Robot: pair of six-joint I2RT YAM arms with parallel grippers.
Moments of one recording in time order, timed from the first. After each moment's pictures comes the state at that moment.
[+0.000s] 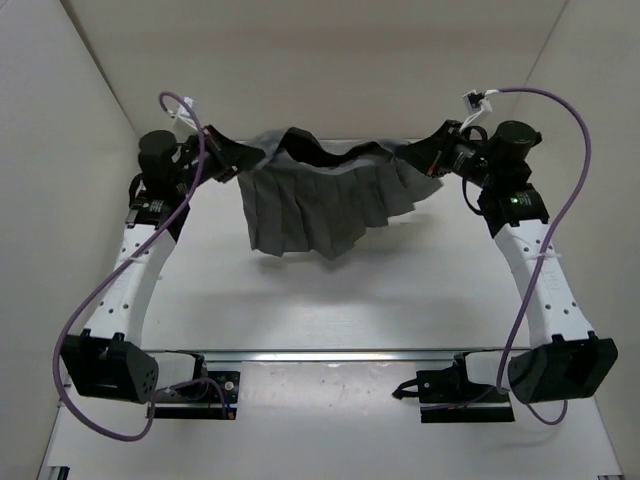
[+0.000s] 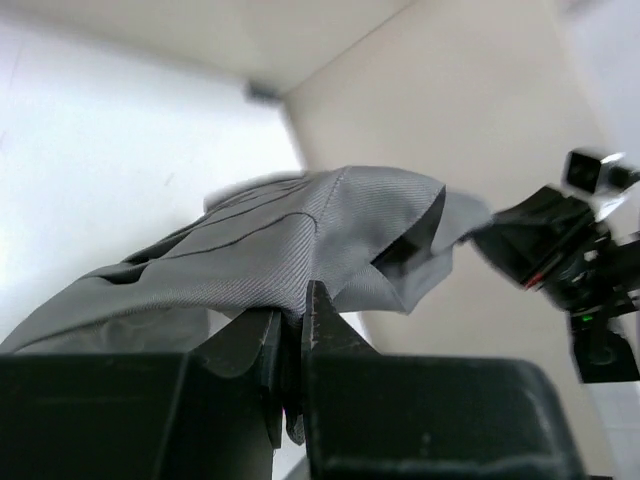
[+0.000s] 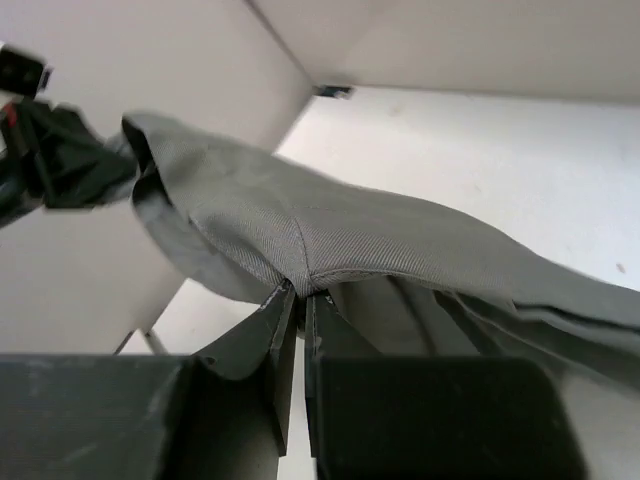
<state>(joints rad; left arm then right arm) -0.13 1.28 1.25 -0.12 0.57 -0.82 0.10 1.27 1.30 -0.14 -0.69 0.54</state>
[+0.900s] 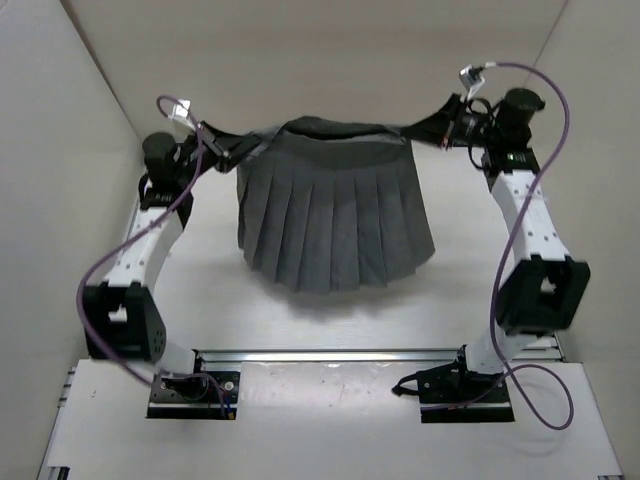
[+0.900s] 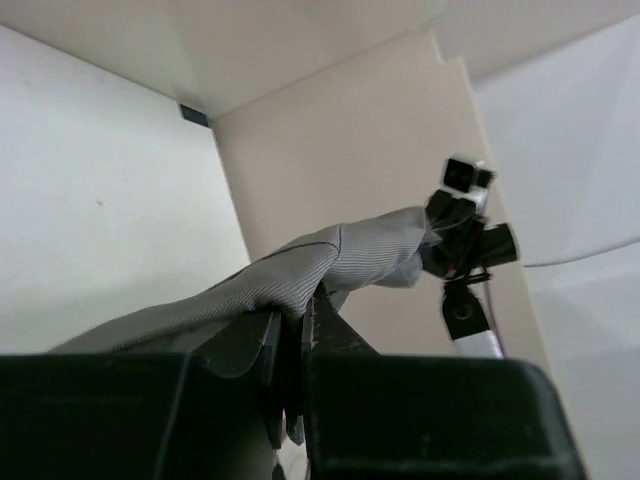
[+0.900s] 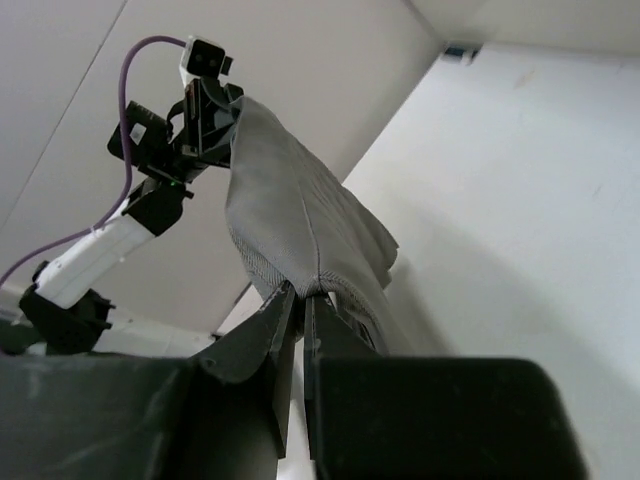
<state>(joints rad) -0.02 1.41 1.14 0.37 0.71 -1.20 -0.06 1.57 1.50 0.13 -1.19 0.85</state>
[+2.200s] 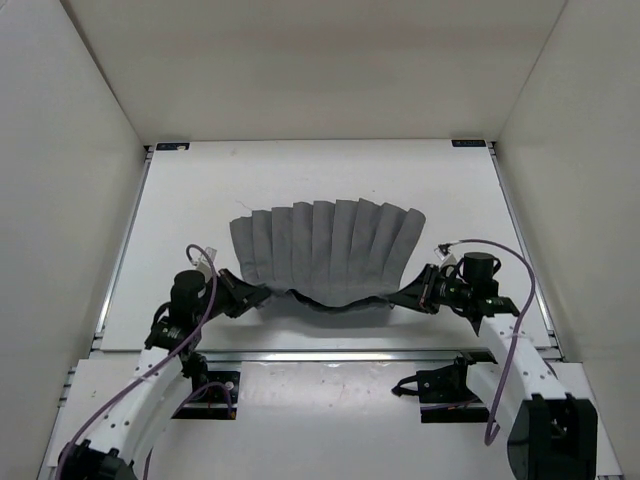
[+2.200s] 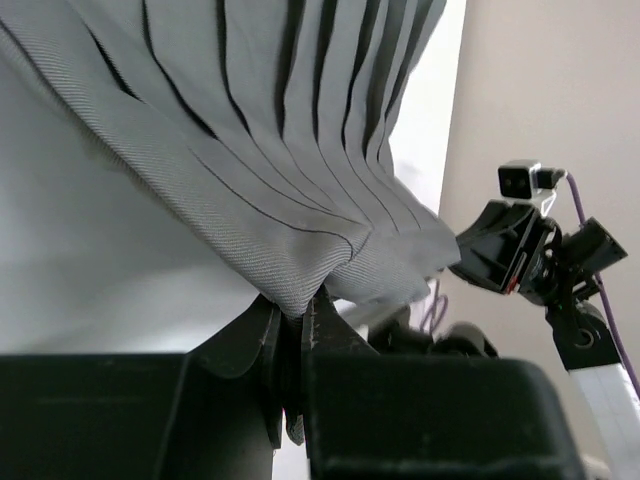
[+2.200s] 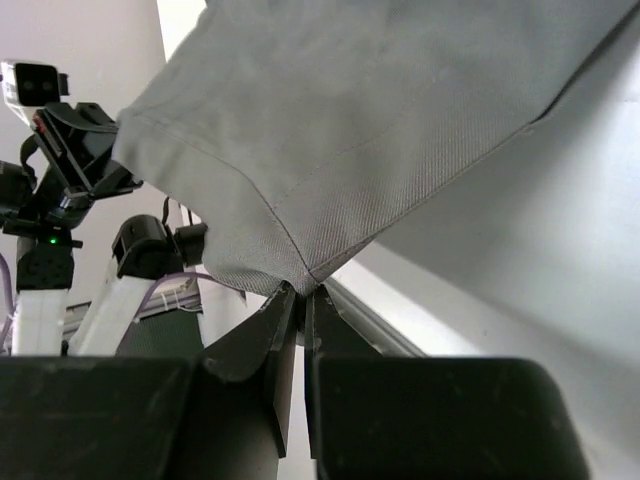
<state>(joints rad) -0.24 0.55 0.23 -0.15 0.45 -1.02 0.01 0.86 0.35 -0.27 -0.90 0.65</state>
